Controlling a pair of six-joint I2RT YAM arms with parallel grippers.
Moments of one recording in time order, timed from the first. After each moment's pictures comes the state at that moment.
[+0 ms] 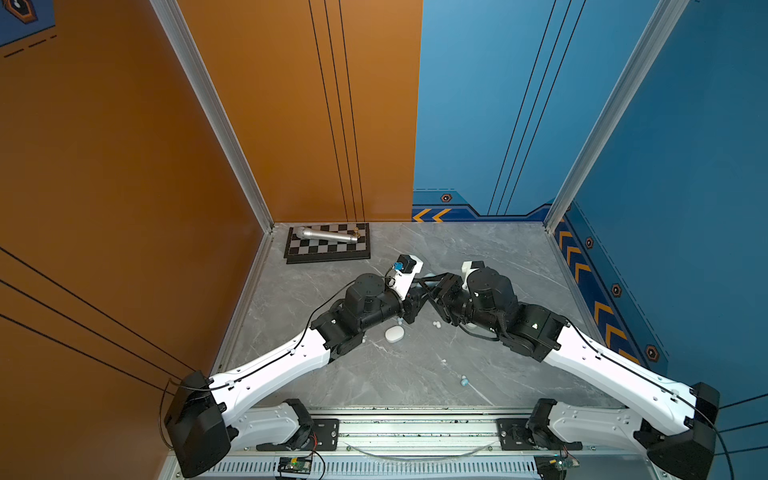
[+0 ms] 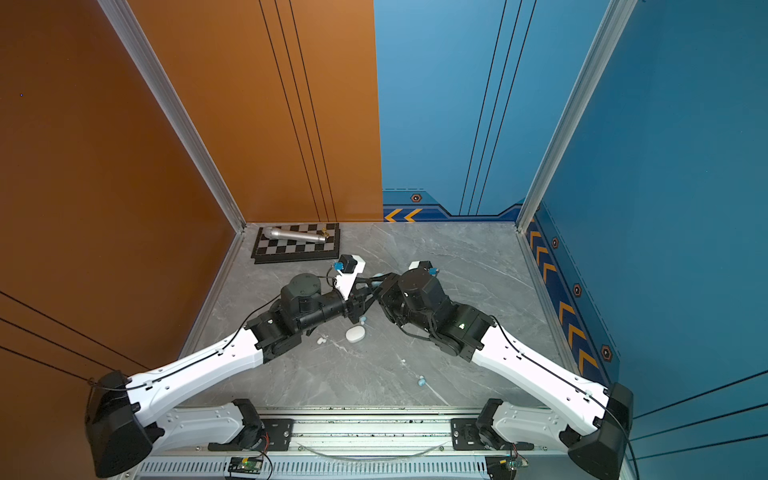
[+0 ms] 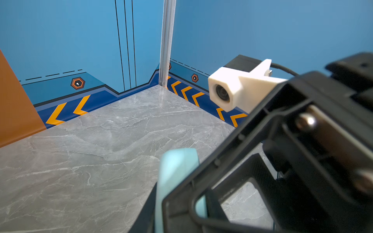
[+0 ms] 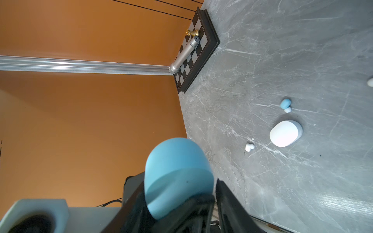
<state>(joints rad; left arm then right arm) -0.83 1.19 0.90 0.13 0.14 -0.17 0.90 1.14 1.11 -0.39 0.09 1.50</state>
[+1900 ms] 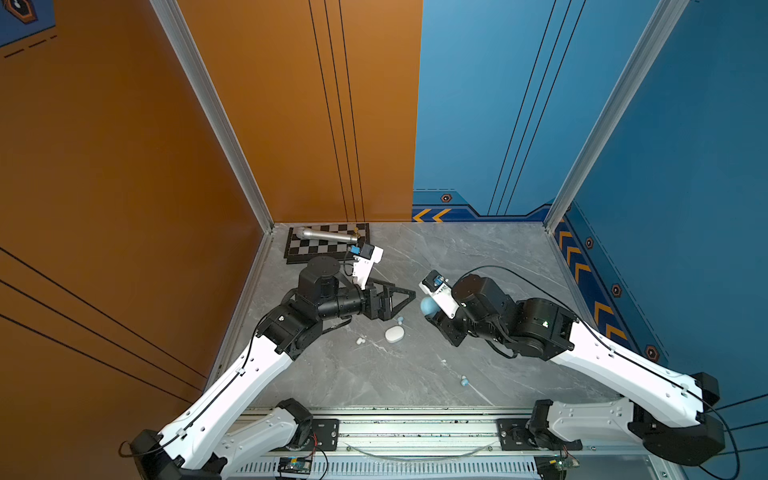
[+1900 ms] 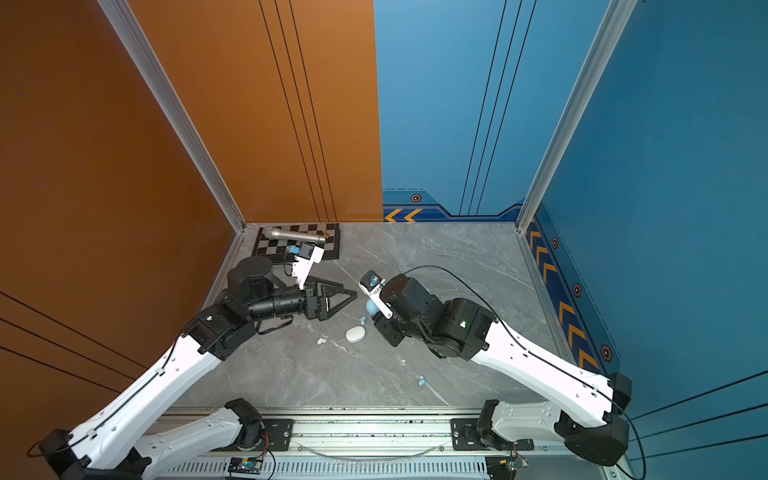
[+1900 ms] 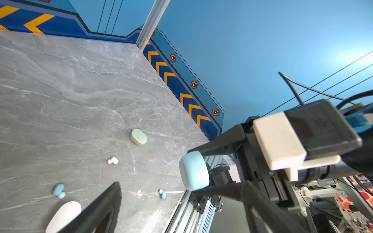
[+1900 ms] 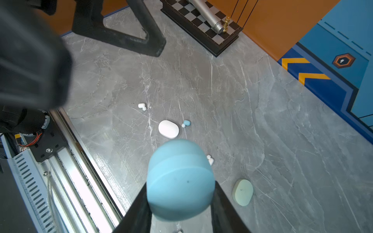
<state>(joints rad) -0.60 1.00 1.05 -0.37 0.57 -0.54 1.05 1.21 1.38 -0.92 0.23 0.05</state>
